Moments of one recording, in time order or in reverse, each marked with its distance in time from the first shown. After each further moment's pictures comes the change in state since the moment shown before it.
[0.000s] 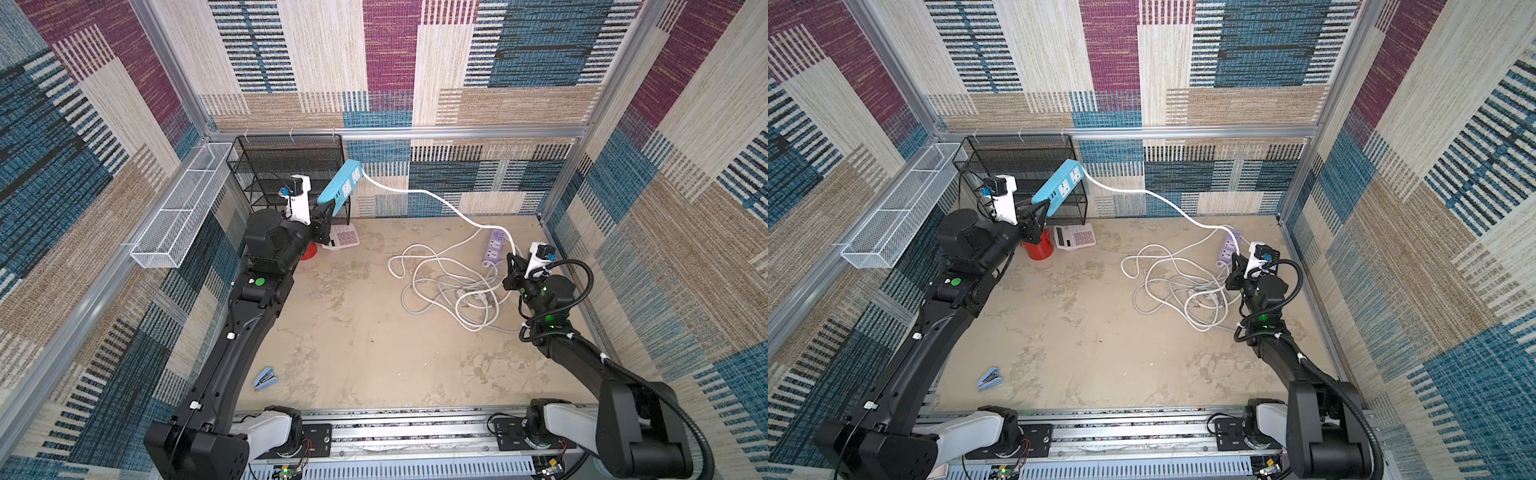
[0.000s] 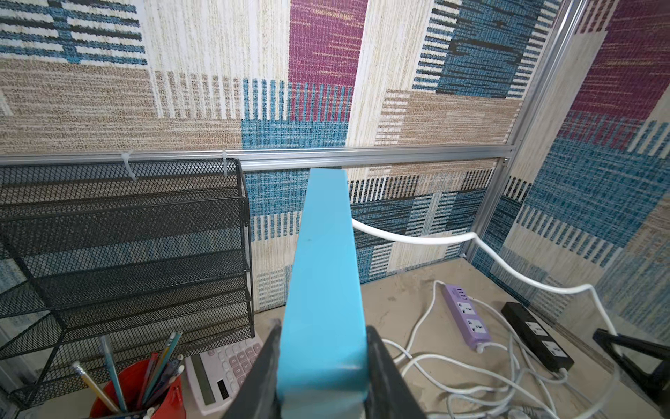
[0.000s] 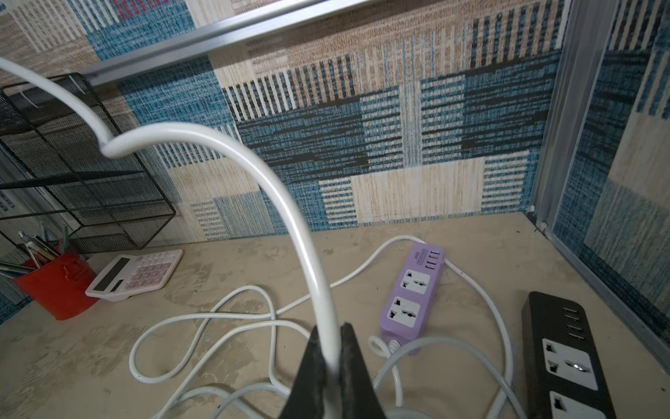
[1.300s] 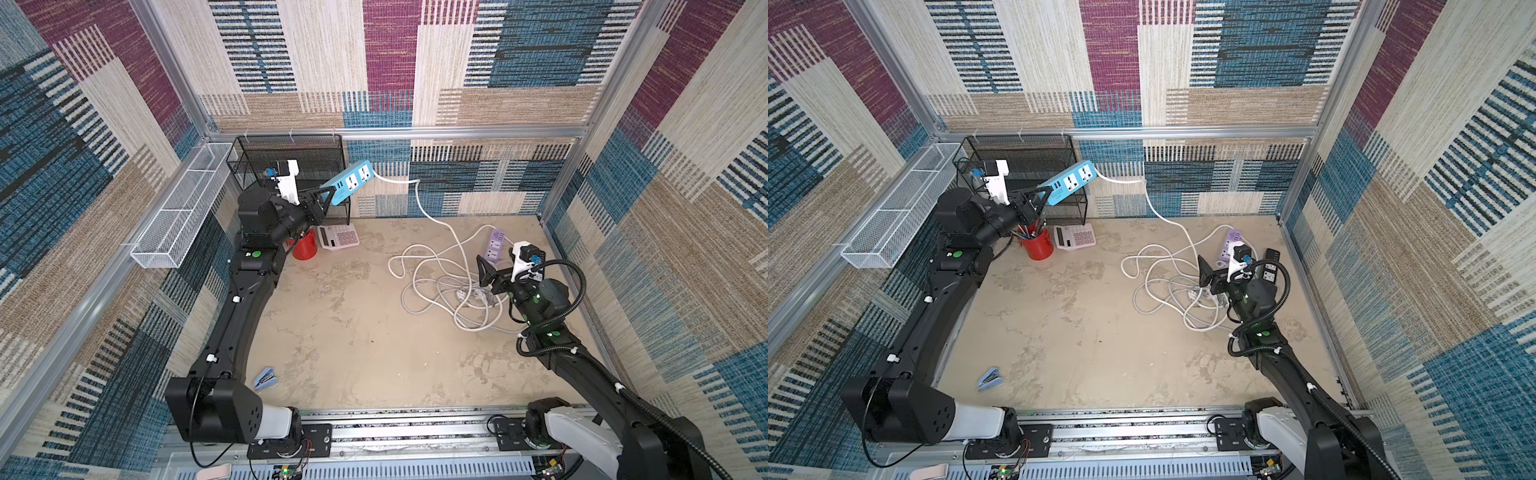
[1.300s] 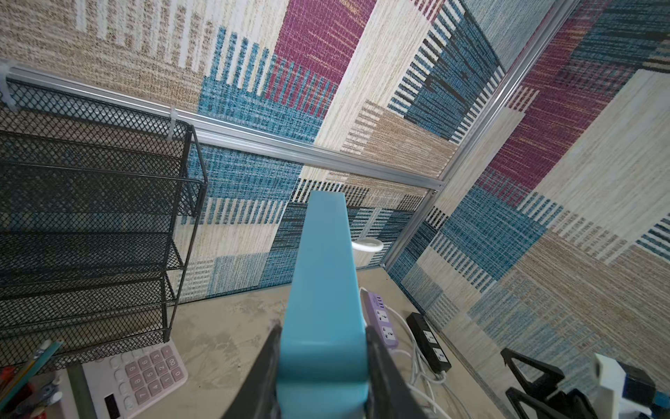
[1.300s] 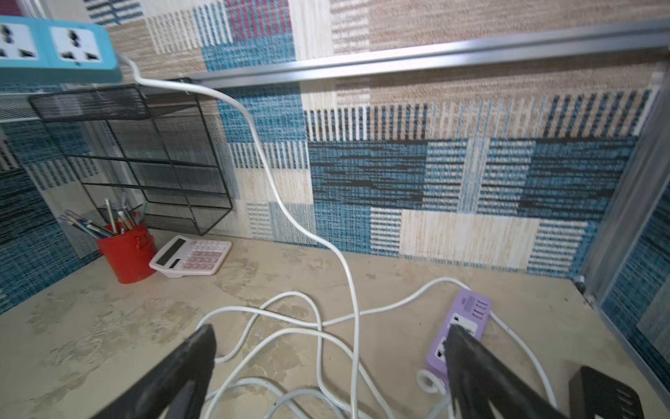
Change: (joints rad) left arm 0.116 0.210 0.167 0.018 0.356 -0.287; right arm 0.243 -0.240 0.028 -0.125 0.033 -0.169
